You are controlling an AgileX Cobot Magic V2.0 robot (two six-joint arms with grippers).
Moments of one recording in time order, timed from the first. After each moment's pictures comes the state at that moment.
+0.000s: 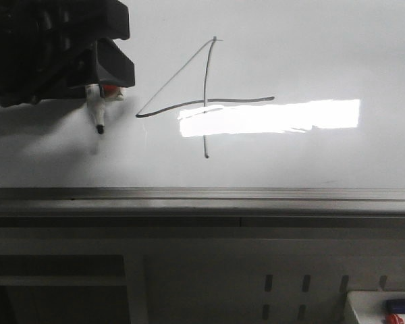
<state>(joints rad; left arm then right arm) -0.79 1.29 -0.60 -0.94 -0.30 0.45 0.50 0.81 -0.94 0.57 0.74 -0.77</state>
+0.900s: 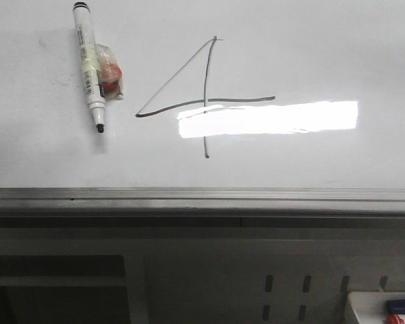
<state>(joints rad) -0.78 0.71 -0.53 -0.98 -0.09 0.58 0.50 0.58 -0.72 0.58 0.47 -0.77</state>
